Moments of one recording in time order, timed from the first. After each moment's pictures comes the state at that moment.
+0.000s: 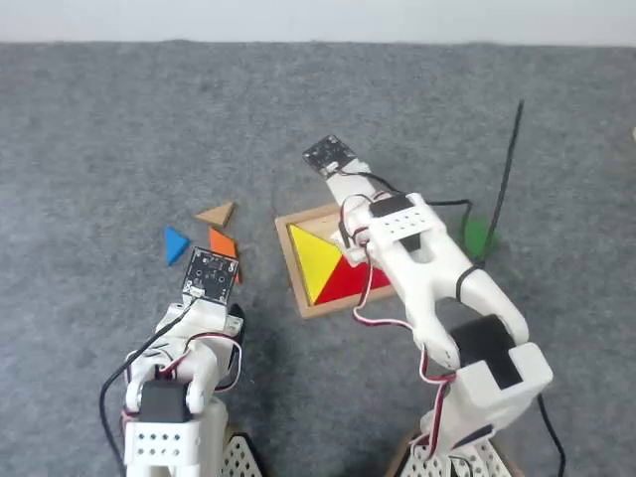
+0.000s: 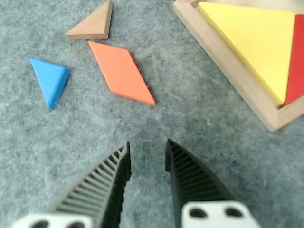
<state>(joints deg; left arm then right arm) -5.3 -102.9 97.0 72.0 -8.5 -24.5 8.9 24.3 45.5 17.1</state>
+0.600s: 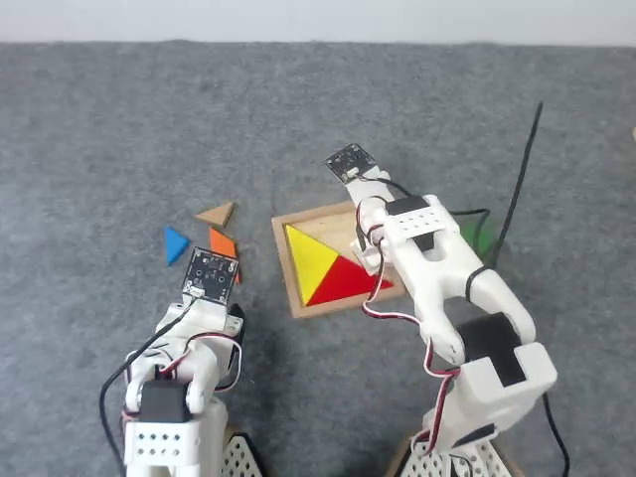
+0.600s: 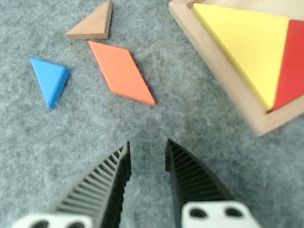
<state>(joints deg) -5.3 -102.9 97.0 72.0 -8.5 -21.8 9.2 26.2 49.7 17.1</state>
